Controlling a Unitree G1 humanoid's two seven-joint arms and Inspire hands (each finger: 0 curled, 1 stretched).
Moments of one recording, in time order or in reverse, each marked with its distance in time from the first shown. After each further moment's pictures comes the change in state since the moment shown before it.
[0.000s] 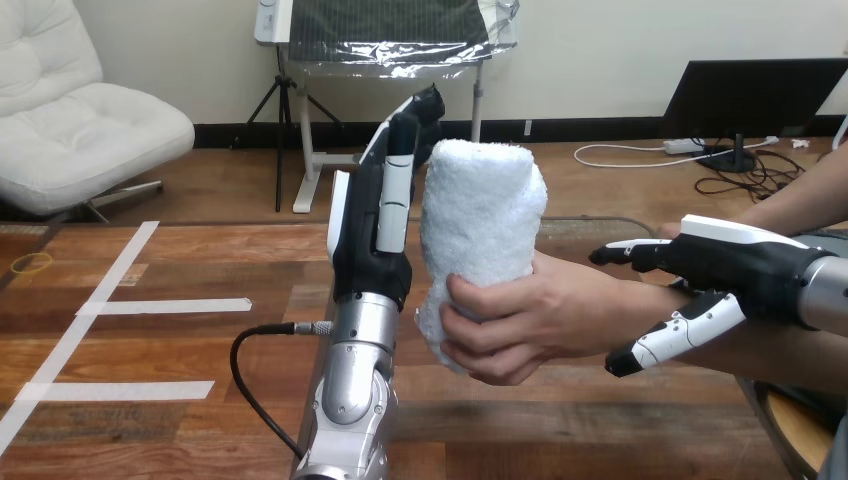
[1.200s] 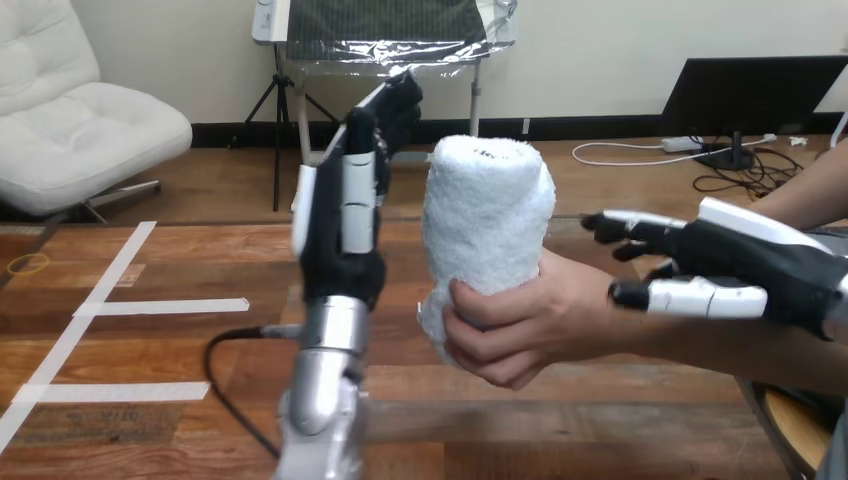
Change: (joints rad) left arm 0.113 0.031 0.032 -0.216 -0.060 0.039 -0.101; right arm 0.133 0.024 -0.134 0.008 0.187 -0.234 -0.112
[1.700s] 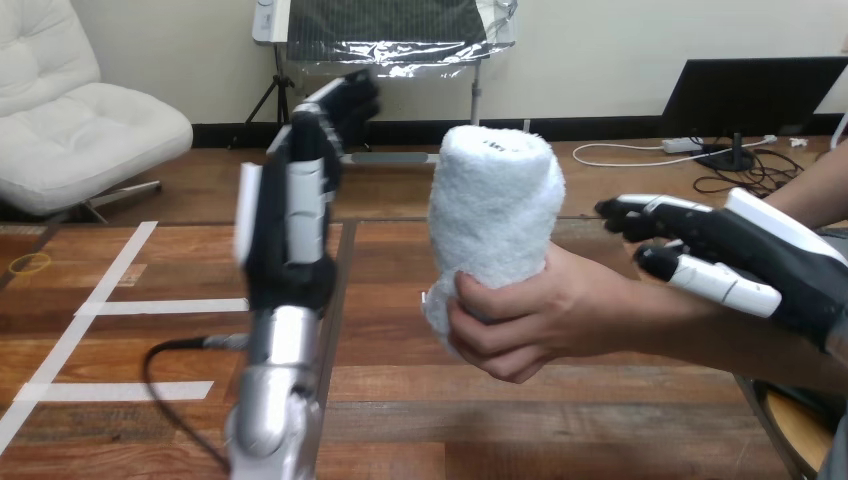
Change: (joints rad) left arm 0.138 0.072 0.000 -0.241 -0.006 0.041 -0.025; right arm 0.091 0.086 -0.058 -0.004 0.051 -0.063 -0.167
